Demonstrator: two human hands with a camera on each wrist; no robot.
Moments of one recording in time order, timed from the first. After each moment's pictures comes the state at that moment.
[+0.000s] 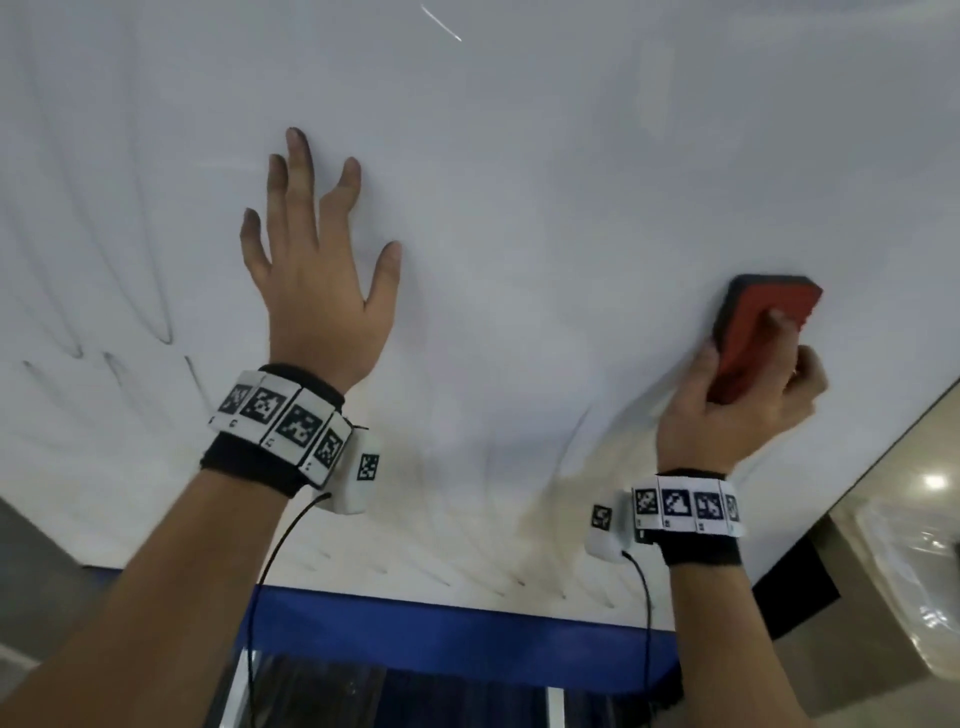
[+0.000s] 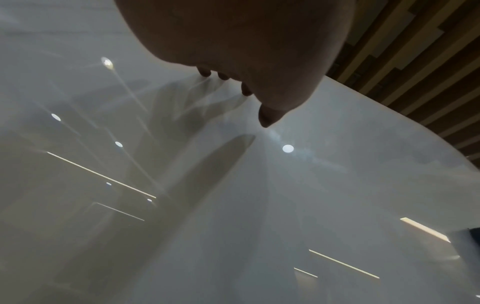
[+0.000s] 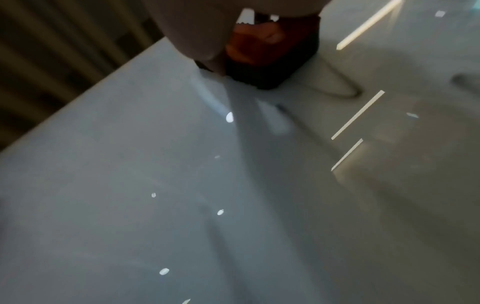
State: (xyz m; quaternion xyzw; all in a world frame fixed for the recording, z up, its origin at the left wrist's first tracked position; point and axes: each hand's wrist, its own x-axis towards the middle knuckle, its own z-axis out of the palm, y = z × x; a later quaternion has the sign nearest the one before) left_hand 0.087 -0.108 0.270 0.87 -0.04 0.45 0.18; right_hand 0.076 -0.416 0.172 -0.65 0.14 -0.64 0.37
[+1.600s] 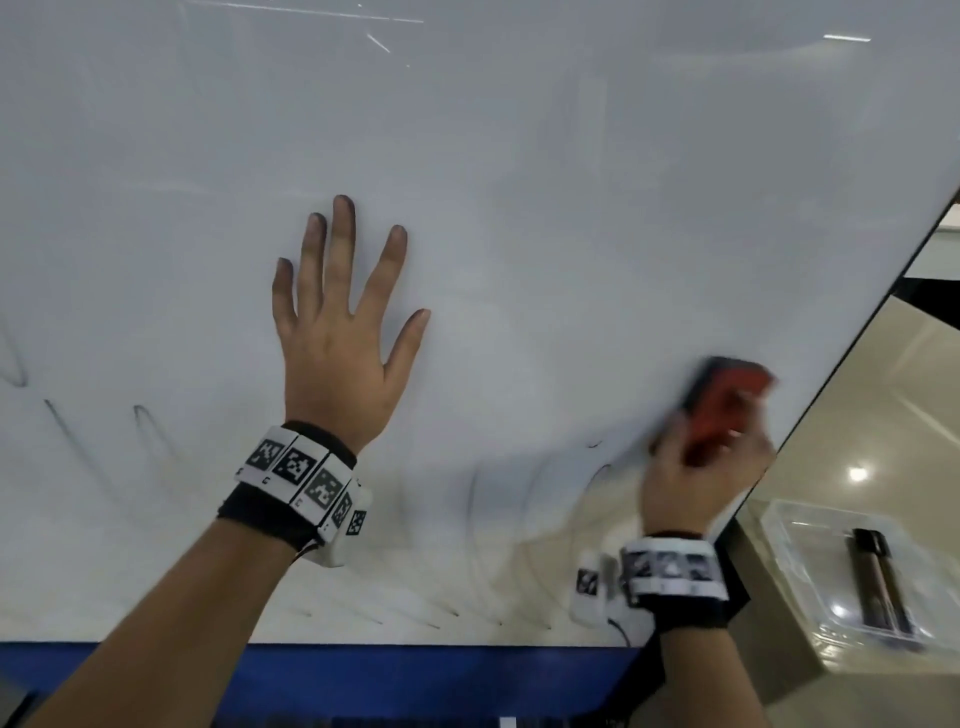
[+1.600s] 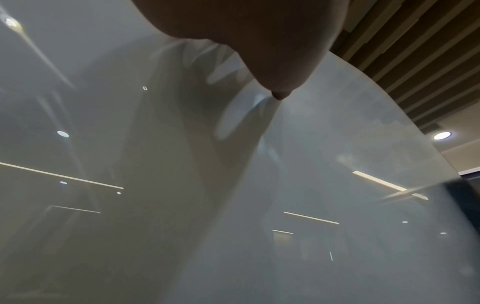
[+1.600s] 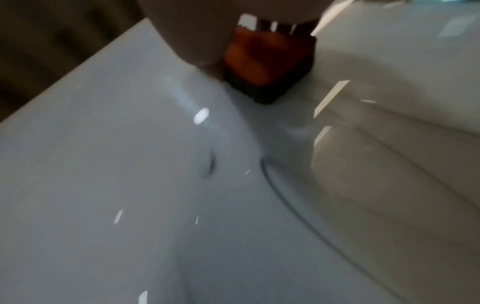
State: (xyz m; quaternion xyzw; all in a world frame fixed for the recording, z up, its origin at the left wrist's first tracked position) left_hand 0.097 -0.206 0.241 0.86 -0.12 0.49 0.11; right_hand 0.054 -0.508 0.129 -0.67 0.15 -0.61 0.40
